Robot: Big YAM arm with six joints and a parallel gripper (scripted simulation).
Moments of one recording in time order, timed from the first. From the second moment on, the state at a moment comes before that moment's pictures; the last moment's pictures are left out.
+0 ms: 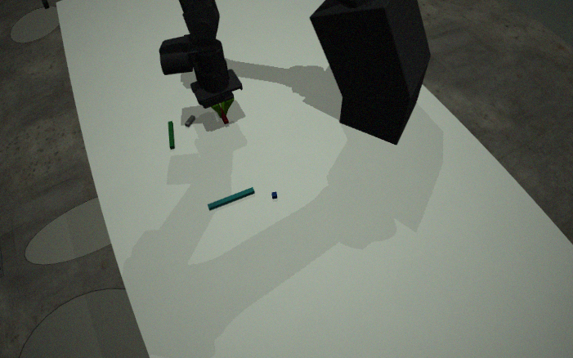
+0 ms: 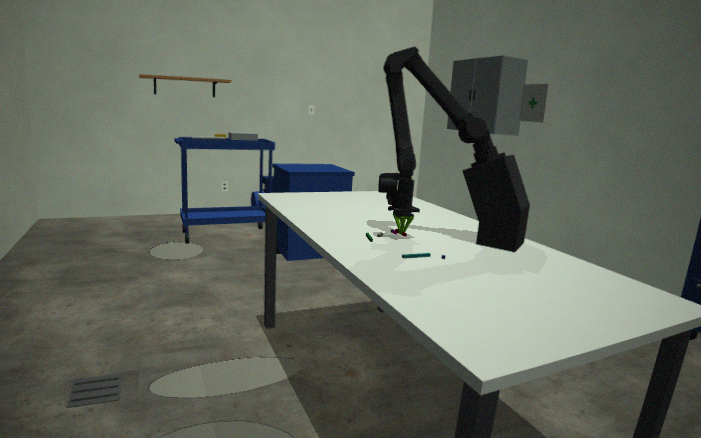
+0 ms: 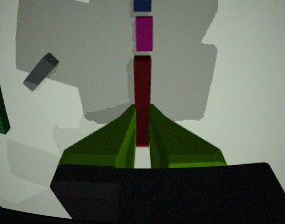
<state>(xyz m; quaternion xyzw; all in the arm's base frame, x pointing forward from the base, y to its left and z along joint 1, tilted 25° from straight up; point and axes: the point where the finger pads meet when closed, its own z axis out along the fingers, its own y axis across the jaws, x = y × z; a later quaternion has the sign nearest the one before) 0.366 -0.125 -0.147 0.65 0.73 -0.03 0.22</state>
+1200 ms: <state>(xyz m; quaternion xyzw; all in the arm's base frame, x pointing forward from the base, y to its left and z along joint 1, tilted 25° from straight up) 0.368 -0.125 -0.151 0.65 0.73 -0.03 0.22</state>
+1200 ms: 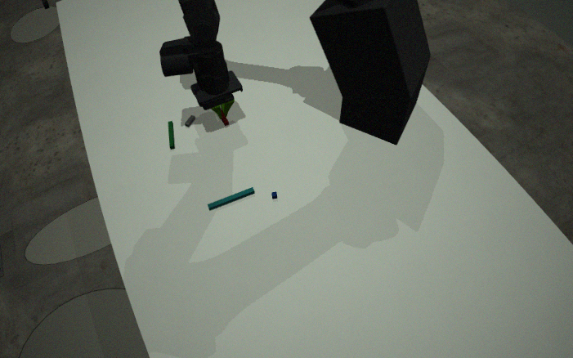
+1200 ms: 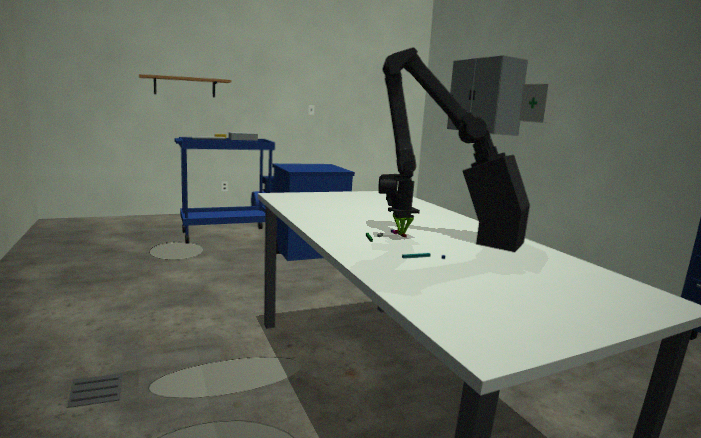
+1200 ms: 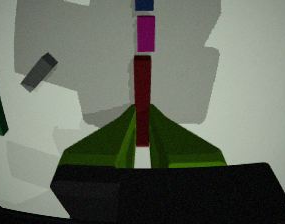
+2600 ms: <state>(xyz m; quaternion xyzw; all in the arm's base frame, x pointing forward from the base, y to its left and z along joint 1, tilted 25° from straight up) 0.369 -0.127 -0.158 0.65 0.73 -0.03 0.22</state>
